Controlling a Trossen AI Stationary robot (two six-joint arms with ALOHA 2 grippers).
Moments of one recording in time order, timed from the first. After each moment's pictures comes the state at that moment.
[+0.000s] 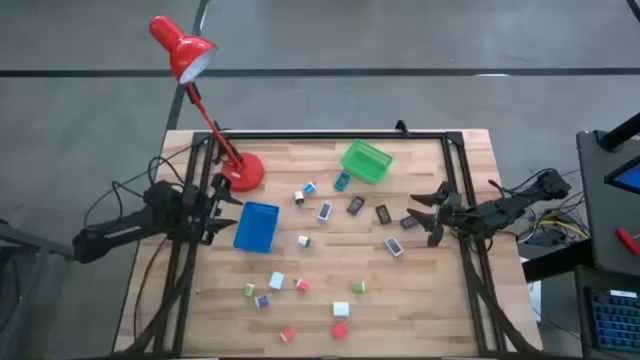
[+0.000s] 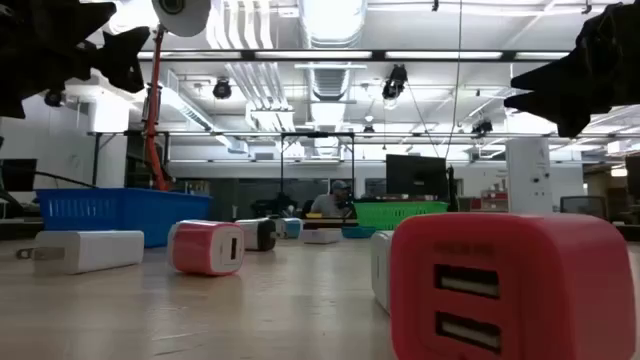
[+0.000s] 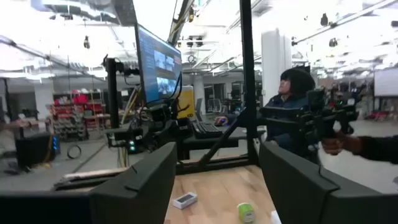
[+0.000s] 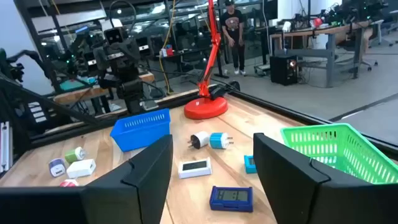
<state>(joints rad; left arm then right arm) 0.33 0.00 0.01 0.30 0.56 -0.09 0.46 0.08 0.01 0.09 0.80 0.21</state>
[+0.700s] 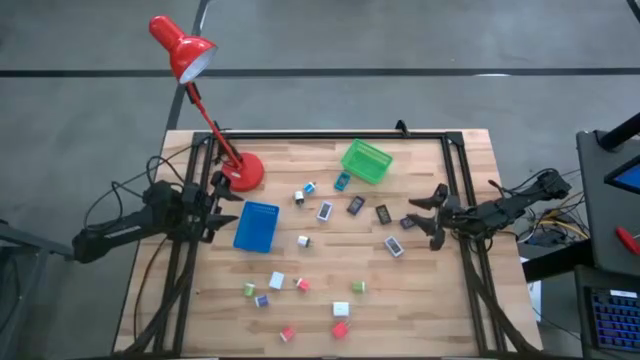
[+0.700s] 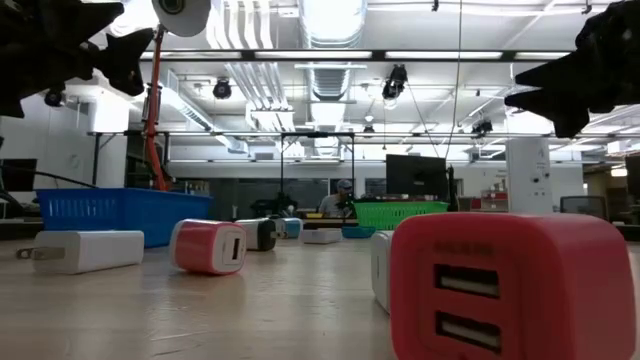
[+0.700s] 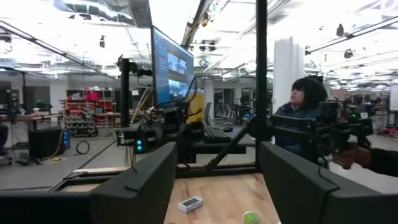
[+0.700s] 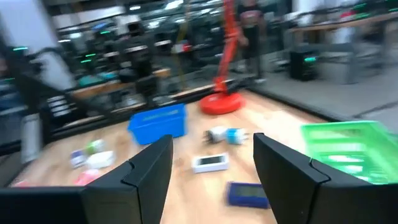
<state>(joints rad) 0.33 0.00 0.01 0.31 0.50 -0.13 0.46 0.08 0.01 0.08 0.69 0.24</state>
